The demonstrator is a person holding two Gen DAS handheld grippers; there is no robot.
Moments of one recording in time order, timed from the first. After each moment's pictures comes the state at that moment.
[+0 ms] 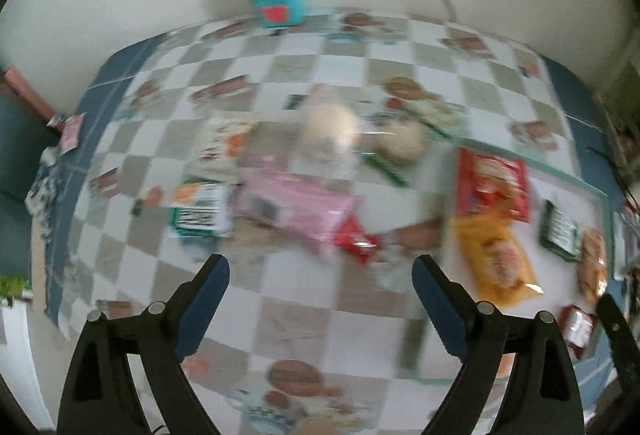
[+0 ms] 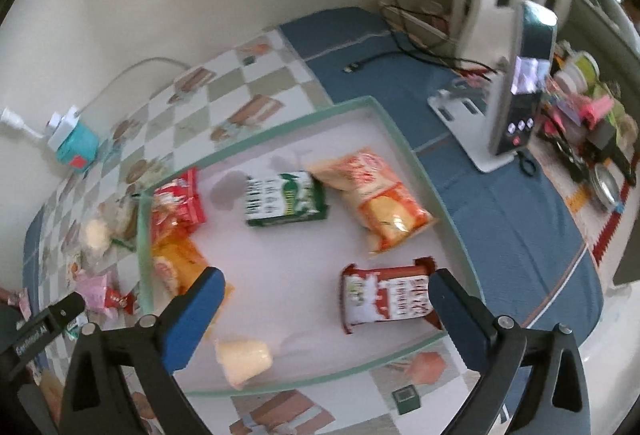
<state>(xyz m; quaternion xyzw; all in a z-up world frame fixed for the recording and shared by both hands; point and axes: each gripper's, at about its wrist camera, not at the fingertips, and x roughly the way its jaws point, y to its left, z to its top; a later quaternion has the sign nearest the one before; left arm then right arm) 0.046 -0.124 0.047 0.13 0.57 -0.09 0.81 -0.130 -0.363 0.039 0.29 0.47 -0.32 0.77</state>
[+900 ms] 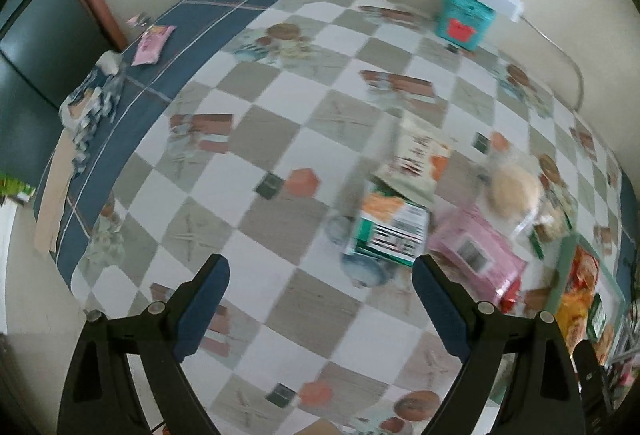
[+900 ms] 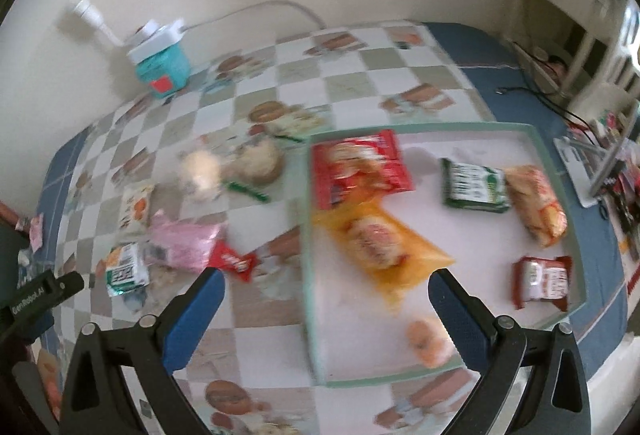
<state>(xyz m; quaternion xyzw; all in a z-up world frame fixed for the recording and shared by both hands) 0.111 0.044 0.040 0.00 0.60 0.03 0.80 -0.016 -0.218 0.048 0.21 0.50 -0.22 0.81</state>
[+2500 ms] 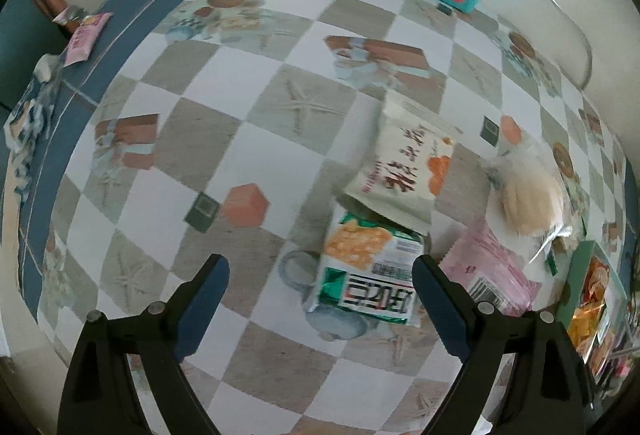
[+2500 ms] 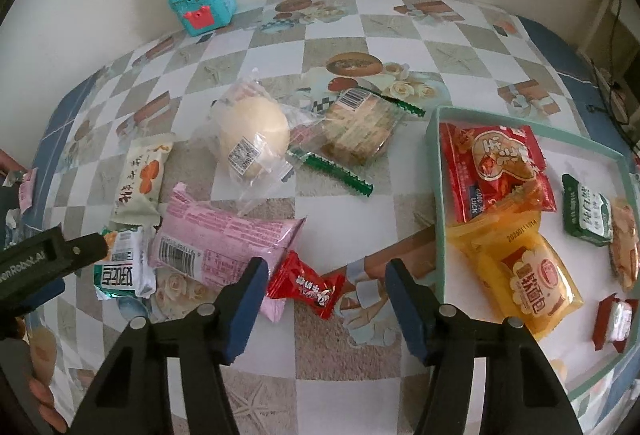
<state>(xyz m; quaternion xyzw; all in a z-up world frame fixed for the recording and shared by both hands) 0.166 0.014 -0.016 0.01 0.64 -0.03 0.77 0.061 -0.186 -0.019 0.18 0.55 -0.17 0.80</state>
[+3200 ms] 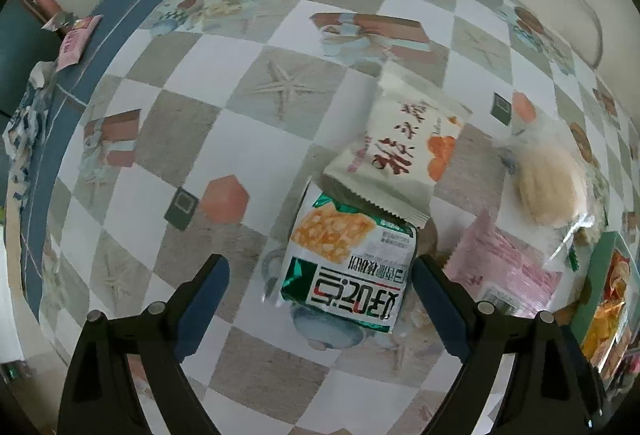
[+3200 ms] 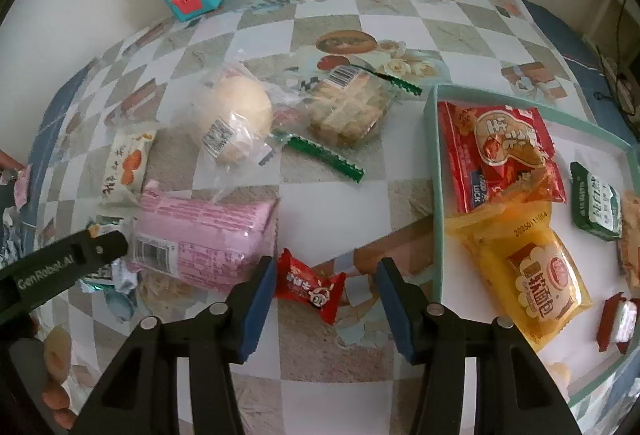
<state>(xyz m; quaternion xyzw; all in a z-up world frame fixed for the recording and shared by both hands) 0.170 -0.007 -0.041 0.04 0.65 -0.01 0.76 0.063 -0.193 -0.037 0.20 0.58 -0.16 0.78</state>
